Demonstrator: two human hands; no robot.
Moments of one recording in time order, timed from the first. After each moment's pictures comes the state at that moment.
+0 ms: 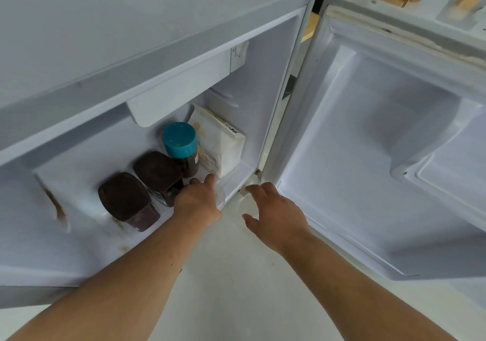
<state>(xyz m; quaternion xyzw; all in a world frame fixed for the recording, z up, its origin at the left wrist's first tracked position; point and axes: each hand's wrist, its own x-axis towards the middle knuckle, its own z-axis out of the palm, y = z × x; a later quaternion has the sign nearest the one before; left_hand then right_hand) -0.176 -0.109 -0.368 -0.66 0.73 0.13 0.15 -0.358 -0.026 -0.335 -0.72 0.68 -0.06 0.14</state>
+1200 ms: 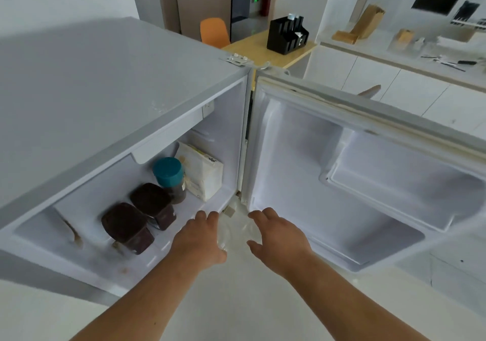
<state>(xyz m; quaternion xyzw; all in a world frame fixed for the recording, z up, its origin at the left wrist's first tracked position) -0.195 -0.024 -0.297 -0.58 0.80 0.14 0.08 -0.390 0.043 -0.271 -0.70 0.70 -0.05 0.13</state>
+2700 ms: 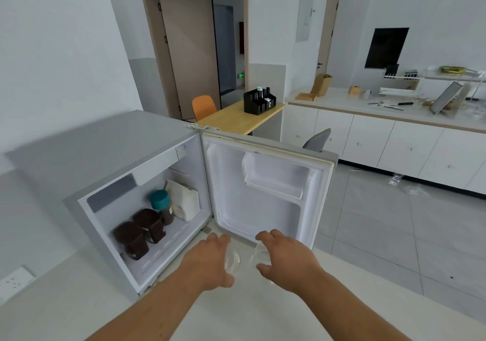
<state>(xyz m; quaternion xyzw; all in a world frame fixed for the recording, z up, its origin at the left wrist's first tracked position) -0.271 0.189 -0.163 -0.50 0.85 0.12 0.05 -0.480 0.273 -0.147 -0.70 0.70 -0.11 0.10</state>
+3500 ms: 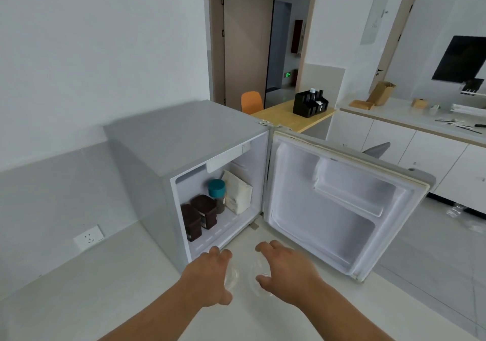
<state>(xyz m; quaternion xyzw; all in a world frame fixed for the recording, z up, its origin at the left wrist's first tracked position) -0.109 0.189 -0.190 -0.56 0.81 0.14 0.06 -0.330 0.226 -0.155 -0.77 0.62 -0.06 0.13</state>
